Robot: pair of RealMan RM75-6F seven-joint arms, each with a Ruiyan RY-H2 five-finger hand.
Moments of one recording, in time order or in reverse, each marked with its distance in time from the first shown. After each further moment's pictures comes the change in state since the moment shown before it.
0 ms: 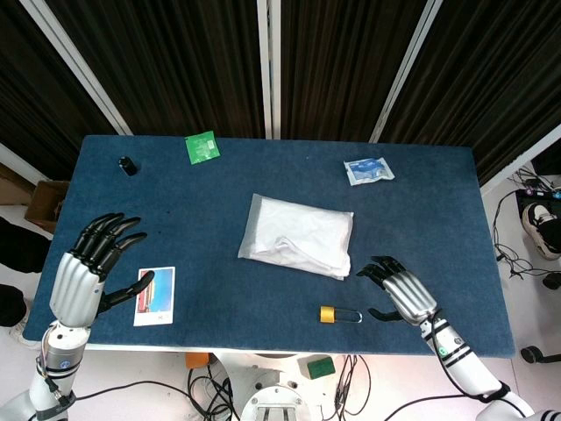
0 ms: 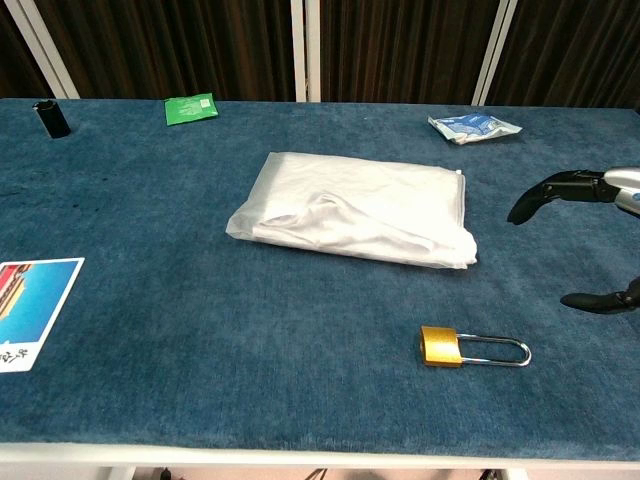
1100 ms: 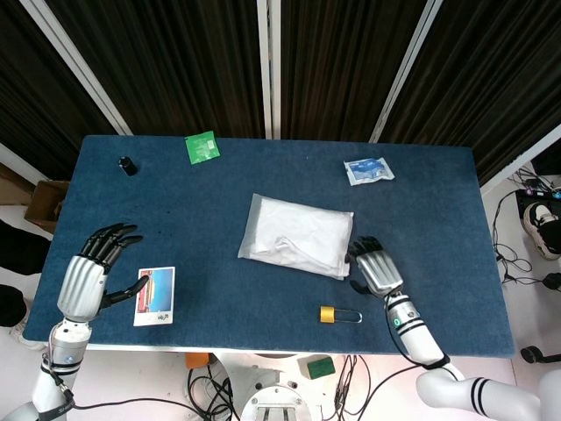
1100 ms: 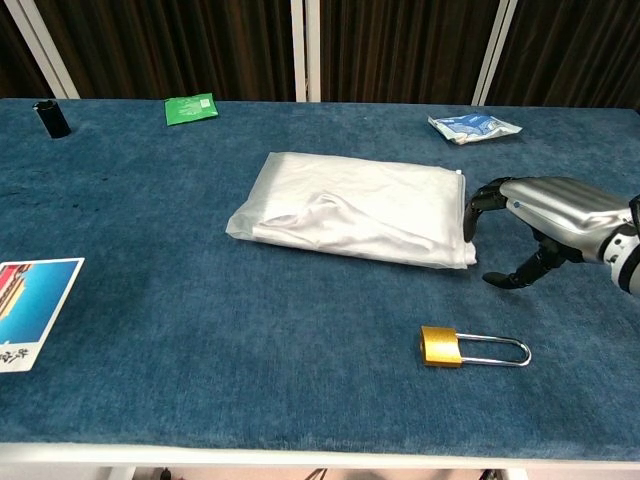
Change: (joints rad) left arm 0.045 -0.063 0.065 0.129 -0.170 -0.097 -0.114; right arm 0.101 -0.322 0.126 0.212 0.327 -0.092 -0.373
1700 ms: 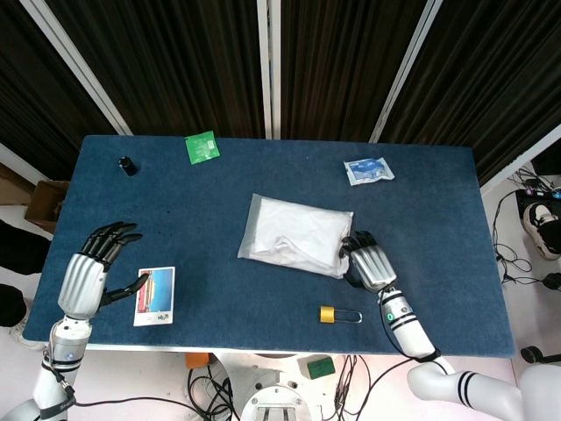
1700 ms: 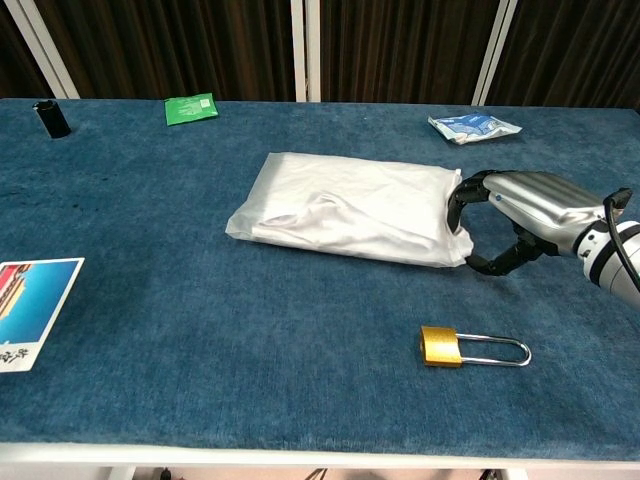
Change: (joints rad) left arm -0.006 -0.011 -0.008 0.025 -0.011 -0.012 -0.026; right arm 0.026 -0.076 0.006 0.119 -0.039 0.026 0.085
